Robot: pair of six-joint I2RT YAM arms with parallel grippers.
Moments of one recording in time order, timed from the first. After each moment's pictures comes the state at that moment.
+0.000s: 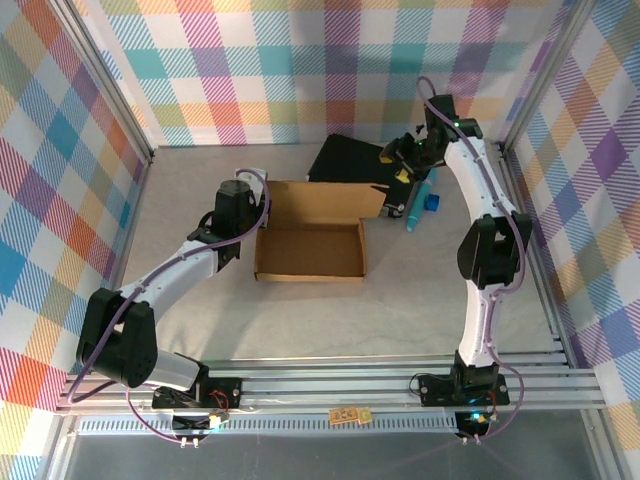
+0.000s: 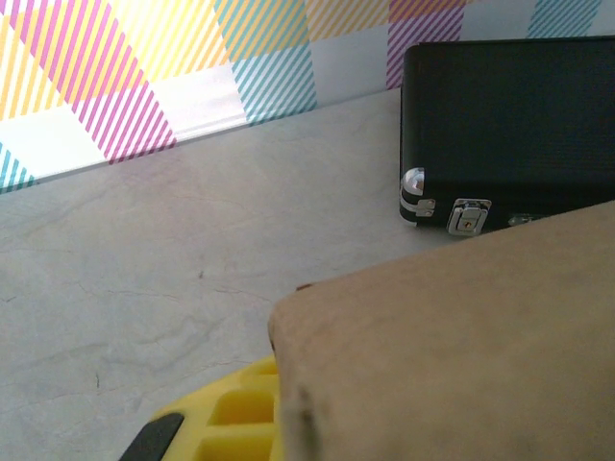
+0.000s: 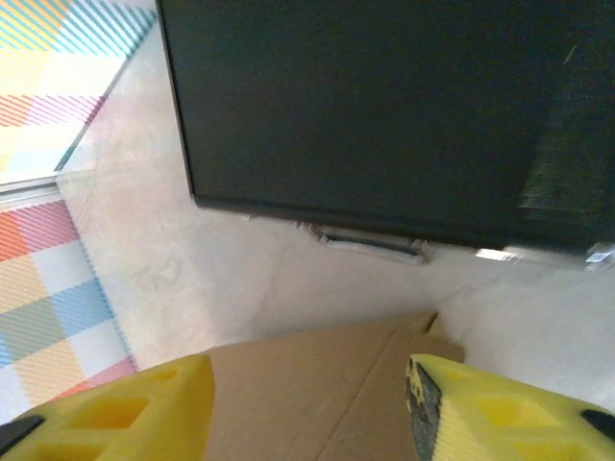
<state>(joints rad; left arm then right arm) -0.38 1.42 0.94 0.02 -0.21 0.04 0.16 2.12 2.15 -1.08 -0.48 0.76</state>
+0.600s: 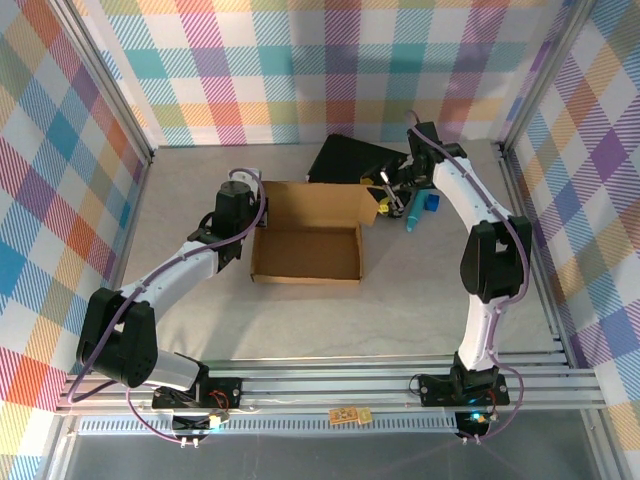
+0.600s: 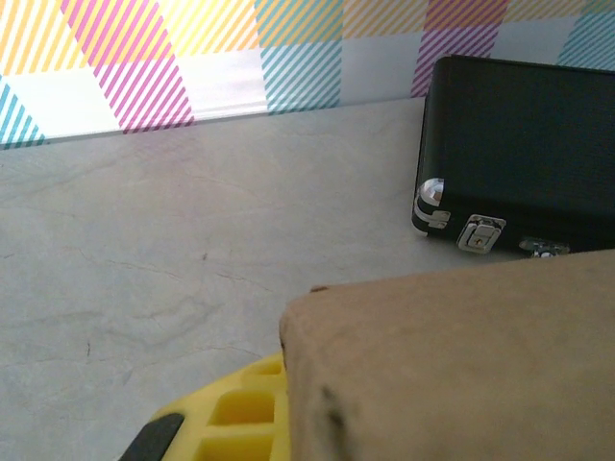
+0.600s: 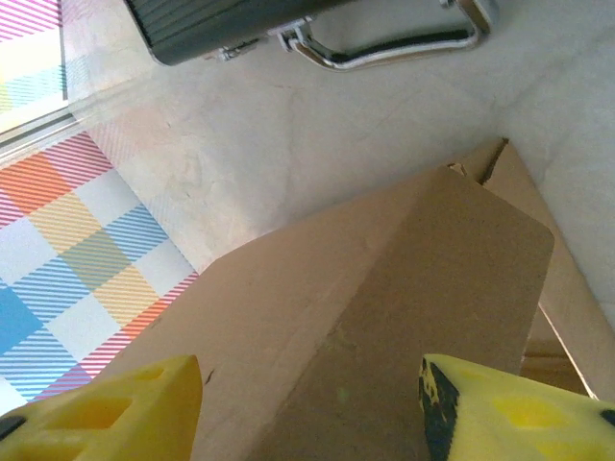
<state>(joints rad) -0.38 1.42 0.94 0.02 -0.25 -0.09 0.23 1.97 1.78 -0.92 -0.68 1.03</state>
